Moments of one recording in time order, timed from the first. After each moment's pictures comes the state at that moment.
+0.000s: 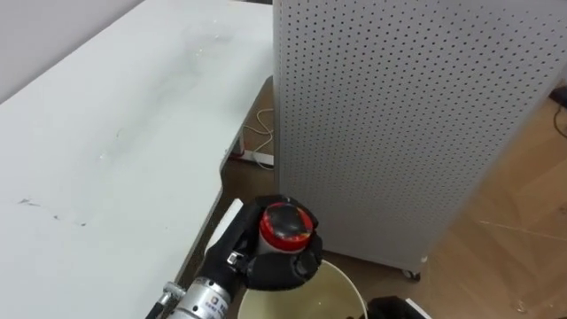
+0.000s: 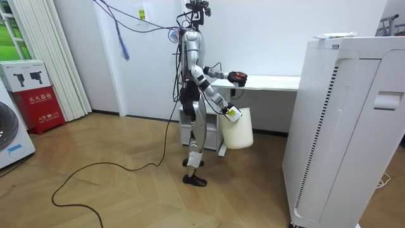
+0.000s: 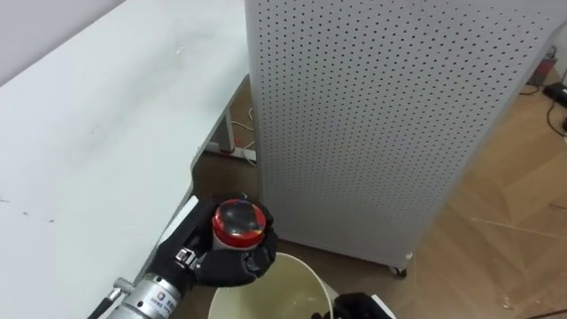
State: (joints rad) left arm -0.04 0.24 -0.37 0.16 -0.11 -0.22 -0.09; right arm -0.15 -0.27 0.29 0.88 0.30 -0.11 0.15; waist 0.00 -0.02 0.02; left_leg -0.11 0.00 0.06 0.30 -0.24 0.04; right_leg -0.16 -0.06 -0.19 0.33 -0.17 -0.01
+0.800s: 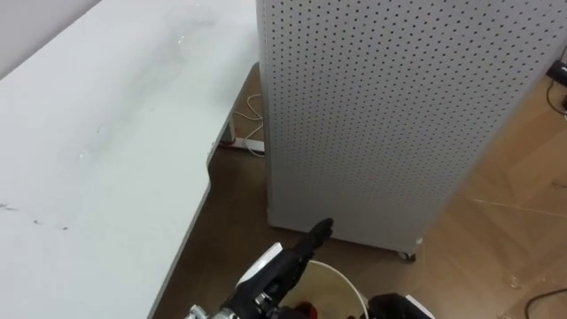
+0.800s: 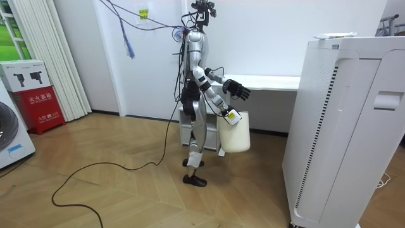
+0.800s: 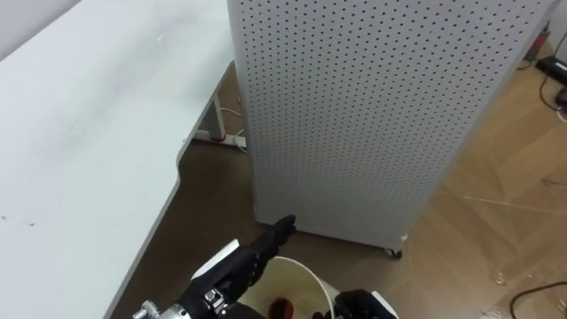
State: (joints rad) left arm -0.03 0.26 -0.44 0.22 -0.10 -0.20 -0.29; right arm -0.17 -0.28 0.29 0.89 0.27 -0.11 0.15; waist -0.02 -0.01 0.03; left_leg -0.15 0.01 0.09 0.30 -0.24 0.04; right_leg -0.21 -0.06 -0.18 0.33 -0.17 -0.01
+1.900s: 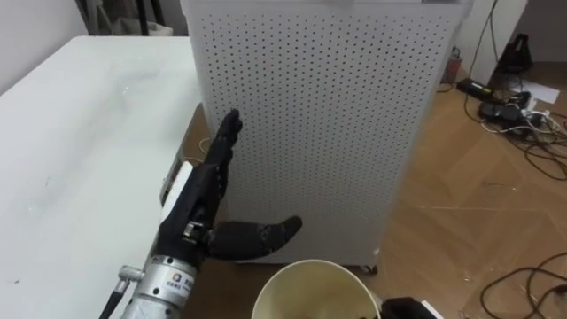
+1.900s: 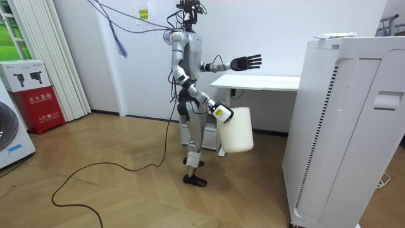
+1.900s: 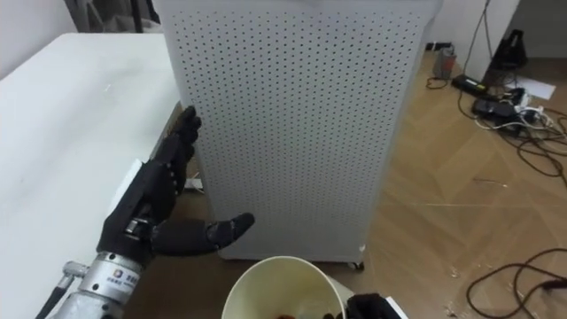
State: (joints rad) left arm 0.00 0.23 -0.18 -0.07 -0.07 -0.23 0.03; right arm -0.01 -0.31 0.24 0.67 0.27 -0.11 0.10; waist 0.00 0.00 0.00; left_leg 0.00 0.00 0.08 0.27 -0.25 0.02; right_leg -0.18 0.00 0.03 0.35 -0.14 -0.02
